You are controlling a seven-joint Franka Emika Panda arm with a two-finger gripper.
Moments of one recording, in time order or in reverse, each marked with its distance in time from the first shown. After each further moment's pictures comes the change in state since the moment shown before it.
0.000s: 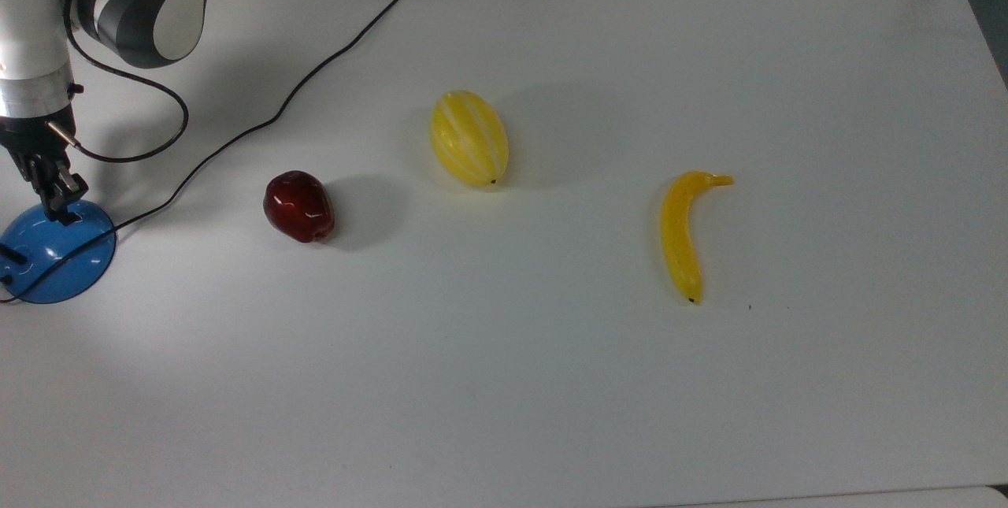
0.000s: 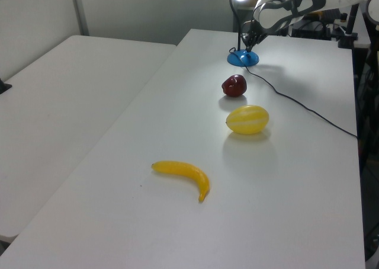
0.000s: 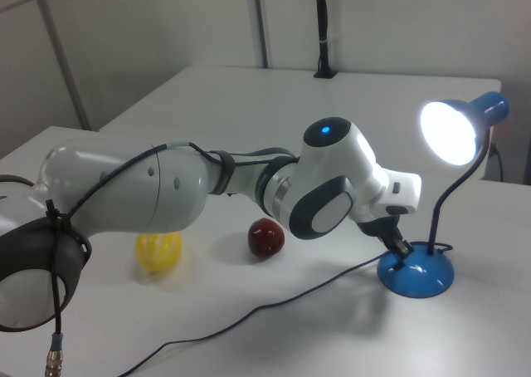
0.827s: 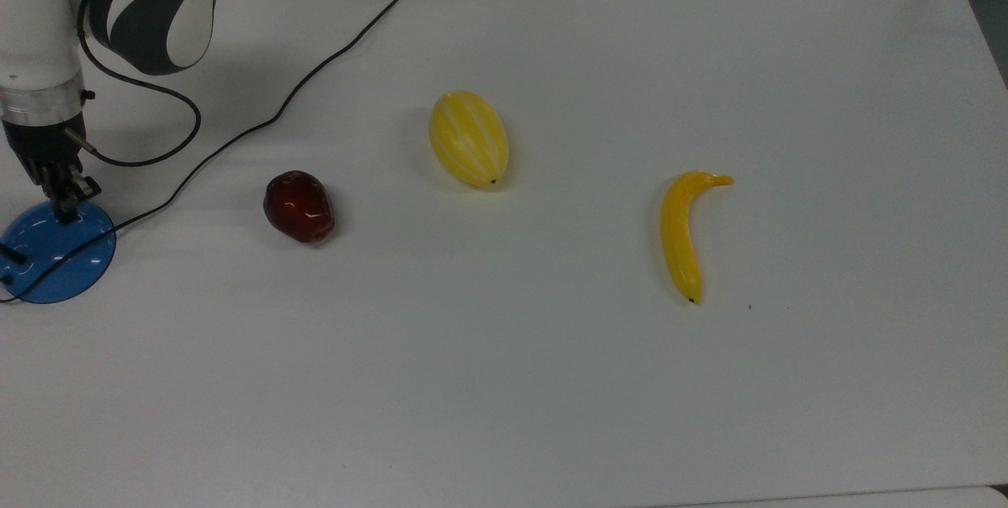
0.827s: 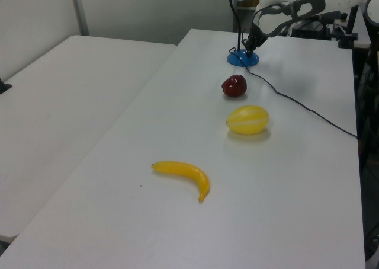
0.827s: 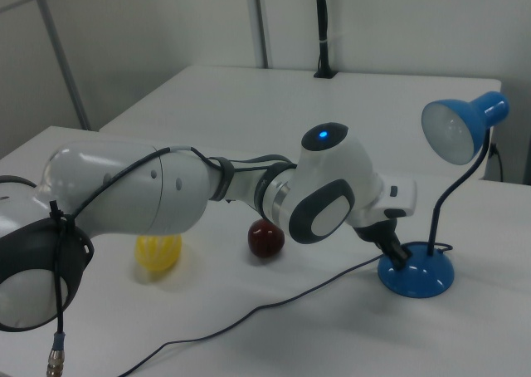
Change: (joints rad) arm 0.003 0.008 0.002 -0.014 -0.046 0.000 -0.025
